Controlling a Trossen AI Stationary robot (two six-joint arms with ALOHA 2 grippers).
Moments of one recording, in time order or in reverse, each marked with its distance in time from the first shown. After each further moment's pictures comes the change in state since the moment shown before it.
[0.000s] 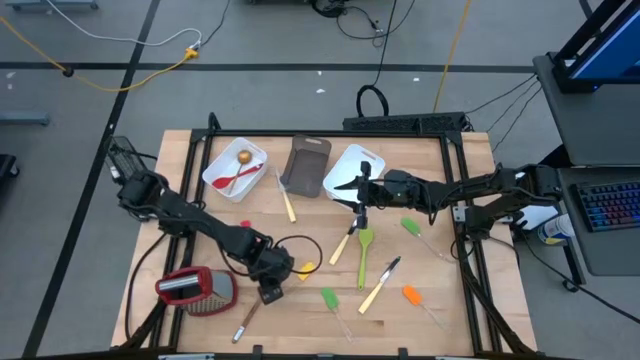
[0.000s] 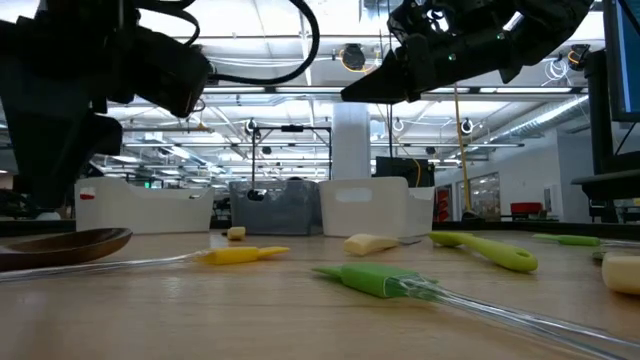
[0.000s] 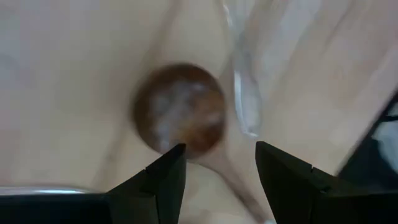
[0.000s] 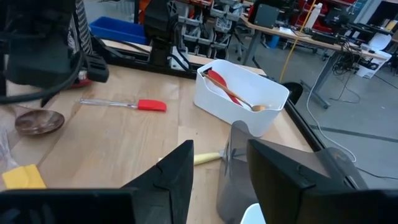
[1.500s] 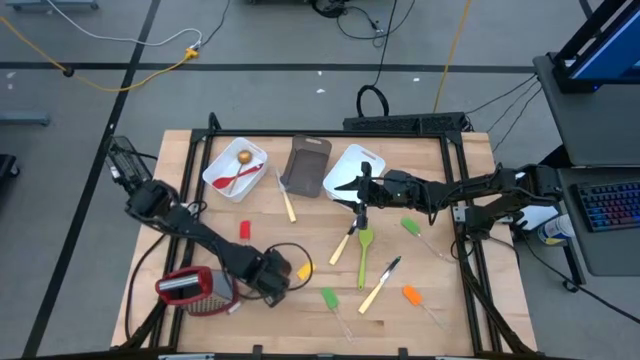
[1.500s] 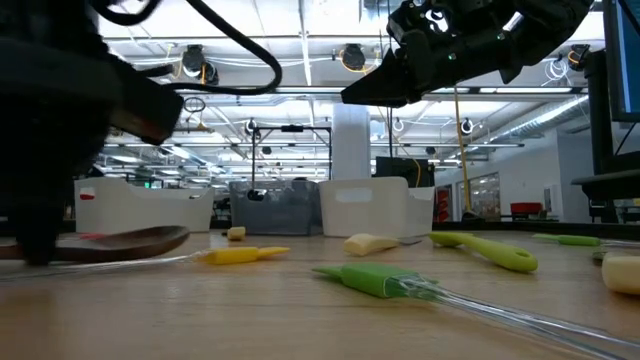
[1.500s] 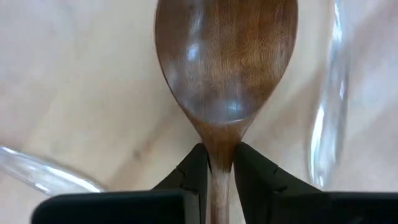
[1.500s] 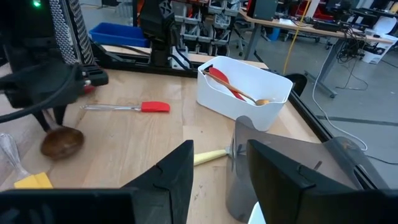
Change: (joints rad) left arm -0.095 0.137 -0.002 -0.041 -0.308 -0.273; right arm 0.000 0.000 0.000 -0.008 0.000 0.075
